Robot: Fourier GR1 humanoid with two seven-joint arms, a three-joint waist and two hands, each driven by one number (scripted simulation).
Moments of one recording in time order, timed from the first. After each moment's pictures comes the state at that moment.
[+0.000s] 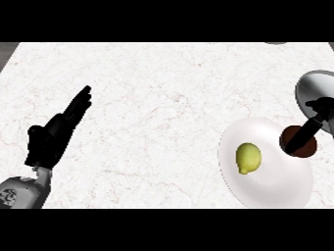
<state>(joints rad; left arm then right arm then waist) -0.17 0.40 -0.24 -1.57 0.13 0.10 0.17 -0.55 -0.76 0.46 -1.17 -0.07 0.21 1.14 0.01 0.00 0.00</state>
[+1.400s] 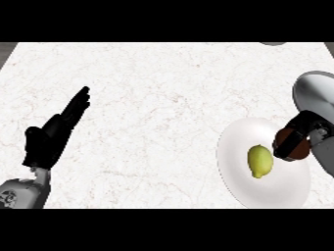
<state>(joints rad) -0.15 0.33 -0.16 -1.58 0.06 0.01 0.18 -0.49 -0.62 0.41 -1.07 0.12 0.27 1.01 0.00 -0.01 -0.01</state>
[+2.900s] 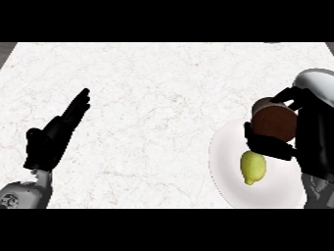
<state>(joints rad) -0.13 0.28 -0.13 -1.60 0.02 -0.01 0.20 -0.31 -0.55 0.43 -1.93 0.91 -0.18 0.99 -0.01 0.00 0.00</state>
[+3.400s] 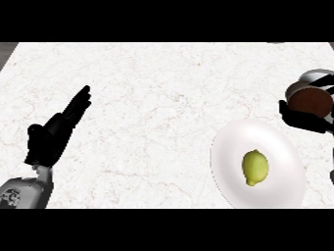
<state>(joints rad) -0.16 0.27 -0.10 -1.57 0.01 -0.04 0.18 -0.26 -0.55 0.14 -1.62 0.74 -0.41 0.63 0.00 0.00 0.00</state>
